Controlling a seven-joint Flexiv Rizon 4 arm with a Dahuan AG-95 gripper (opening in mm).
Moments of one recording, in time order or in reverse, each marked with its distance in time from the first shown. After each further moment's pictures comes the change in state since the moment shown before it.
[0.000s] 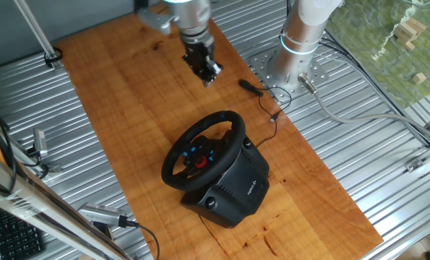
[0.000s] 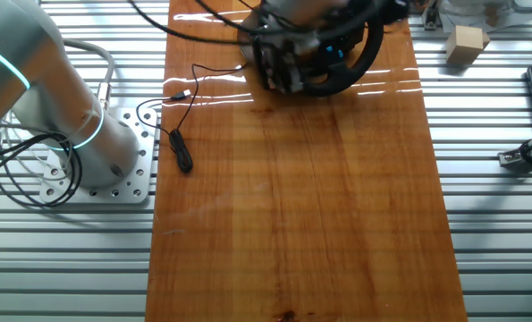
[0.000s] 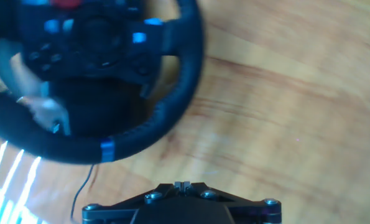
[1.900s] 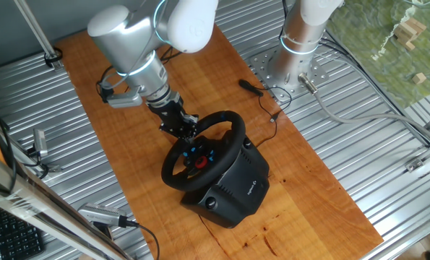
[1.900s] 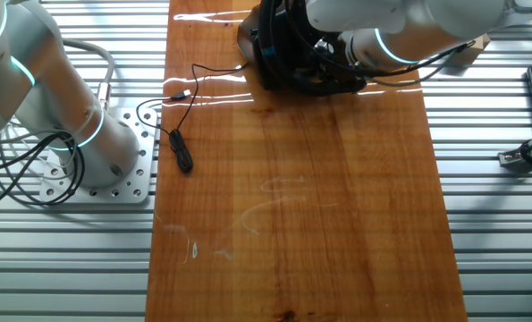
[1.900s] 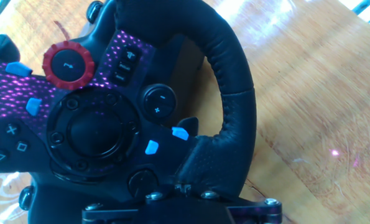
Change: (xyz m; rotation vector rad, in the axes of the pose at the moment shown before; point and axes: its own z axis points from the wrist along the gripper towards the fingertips) arm -0.135 0.046 0.116 -0.341 -0.030 -0.614
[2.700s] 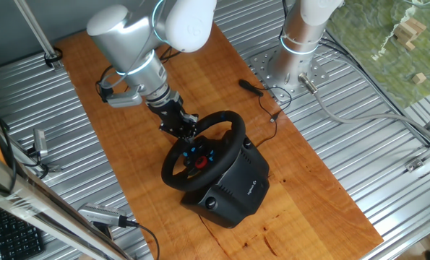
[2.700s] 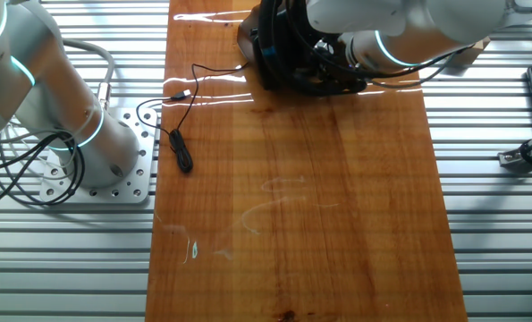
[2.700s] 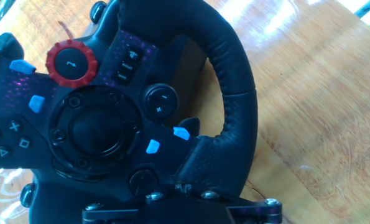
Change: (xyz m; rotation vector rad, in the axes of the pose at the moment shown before) arm 0.000 0.000 0.000 -0.009 0.000 -0.021
